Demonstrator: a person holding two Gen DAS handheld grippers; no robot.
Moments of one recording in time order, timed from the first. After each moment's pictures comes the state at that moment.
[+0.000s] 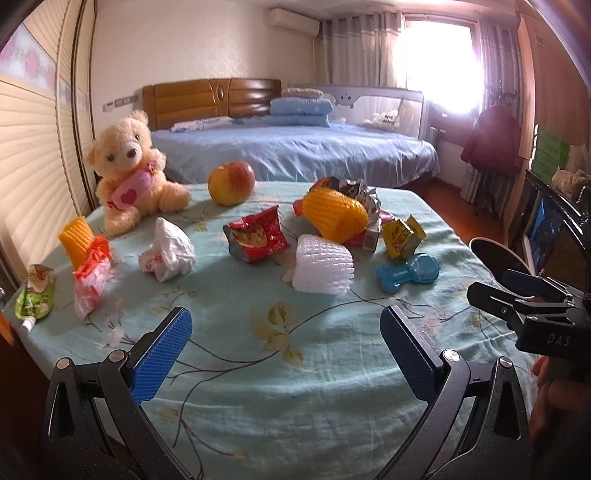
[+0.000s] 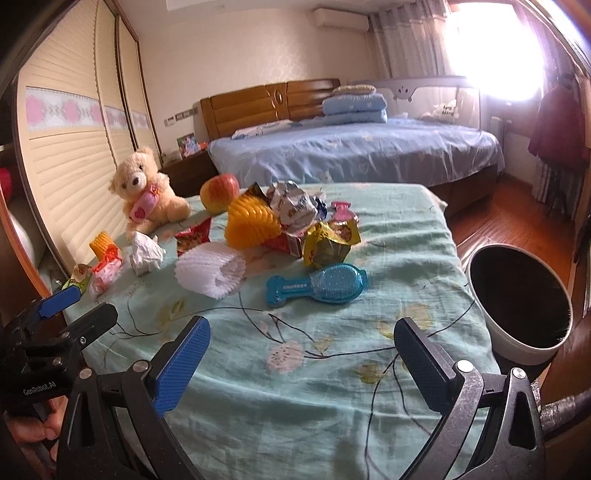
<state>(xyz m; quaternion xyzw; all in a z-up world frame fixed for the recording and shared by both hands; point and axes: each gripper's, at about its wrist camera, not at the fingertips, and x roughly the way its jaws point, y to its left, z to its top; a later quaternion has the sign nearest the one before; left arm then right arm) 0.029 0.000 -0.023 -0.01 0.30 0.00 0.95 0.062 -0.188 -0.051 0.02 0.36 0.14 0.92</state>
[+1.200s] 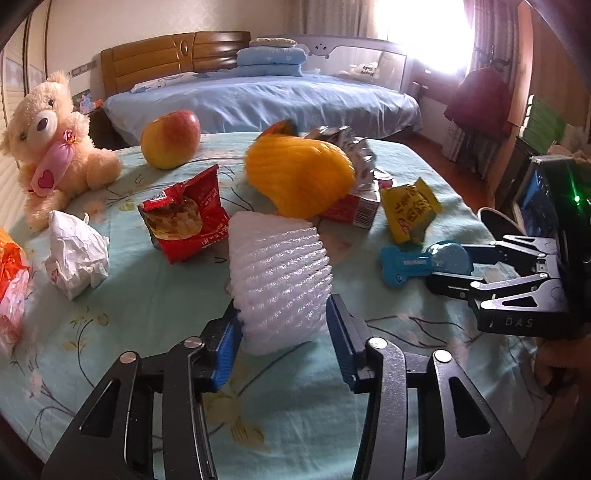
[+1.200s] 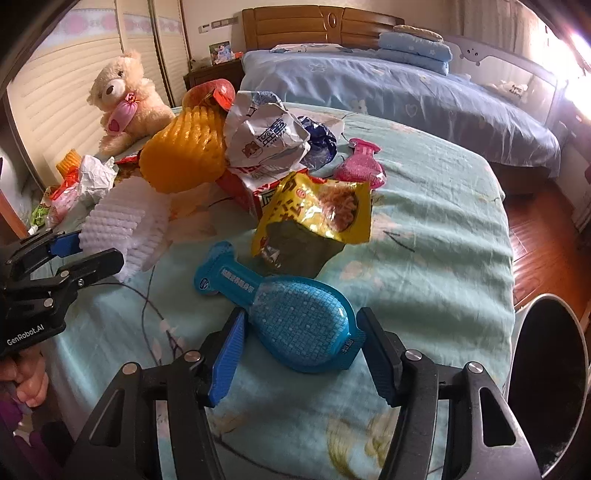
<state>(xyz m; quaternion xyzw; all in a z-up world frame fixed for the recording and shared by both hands) 0.125 -0.021 -0.065 0.00 0.39 -0.07 0.92 0.172 -0.183 -0.109 -0.10 0.48 0.21 0.85</state>
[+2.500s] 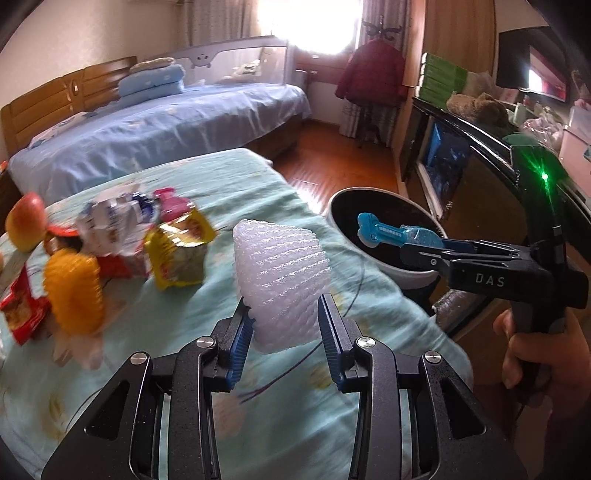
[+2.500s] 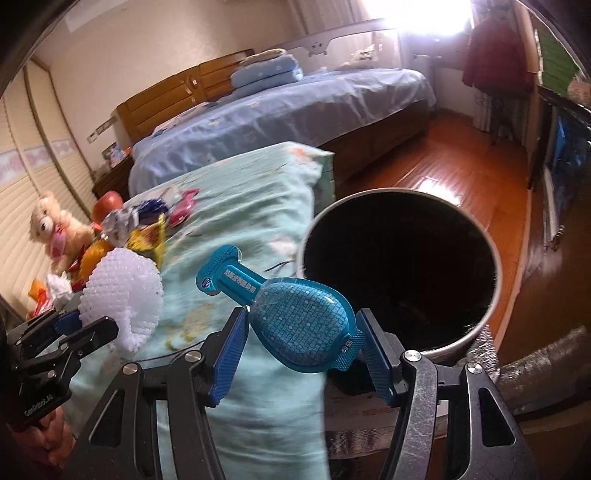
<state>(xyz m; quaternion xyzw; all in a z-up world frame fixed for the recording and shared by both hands) 0.121 -0.183 -0.037 0.06 0.37 -0.26 0.89 0.102 -0.362 -0.077 0.09 0.42 0.02 0.90</state>
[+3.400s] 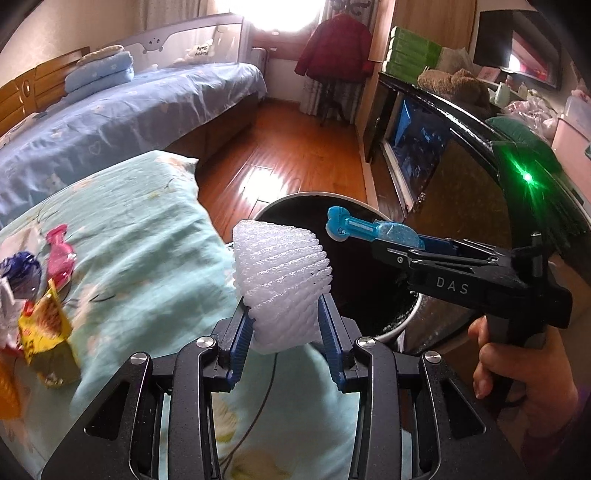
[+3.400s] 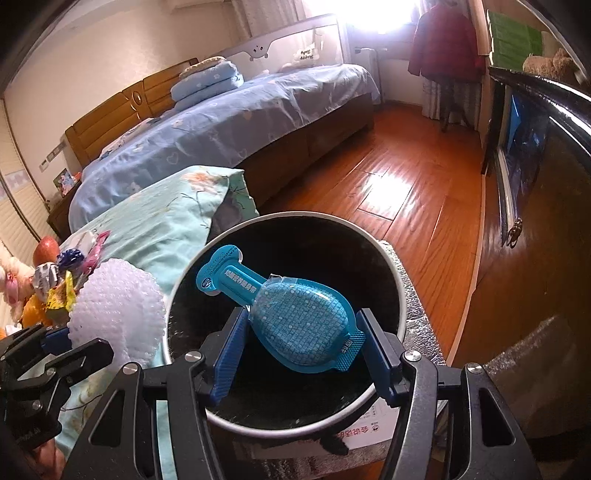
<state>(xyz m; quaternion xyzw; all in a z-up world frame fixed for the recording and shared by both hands) 0.175 -0.294 -0.047 0.08 0.40 -0.32 0.85 0.138 -0.451 -0.090 0.11 0.43 -0.07 0.89</state>
